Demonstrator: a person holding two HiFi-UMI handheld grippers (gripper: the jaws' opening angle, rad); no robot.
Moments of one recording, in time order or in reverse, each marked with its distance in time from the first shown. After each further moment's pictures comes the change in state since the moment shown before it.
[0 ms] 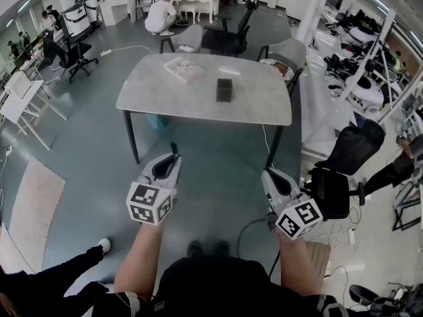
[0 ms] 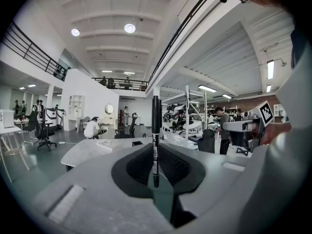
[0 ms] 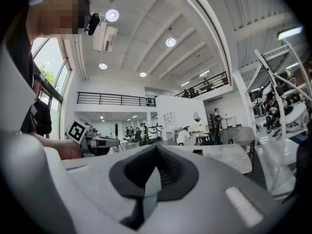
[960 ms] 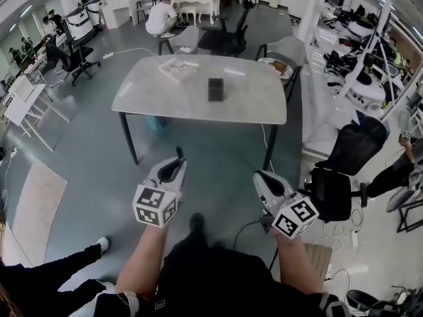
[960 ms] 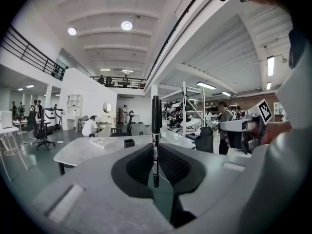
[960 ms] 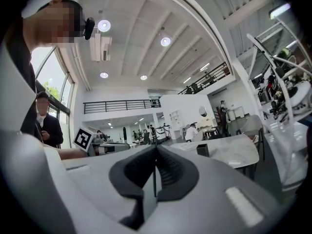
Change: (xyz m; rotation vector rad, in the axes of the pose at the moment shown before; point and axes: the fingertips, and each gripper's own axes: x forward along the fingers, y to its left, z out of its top) left arm 0.051 -0.085 -0.013 0.011 0.022 -0.013; right arm -0.039 -0.053 -0.013 0.104 -0.006 0.100
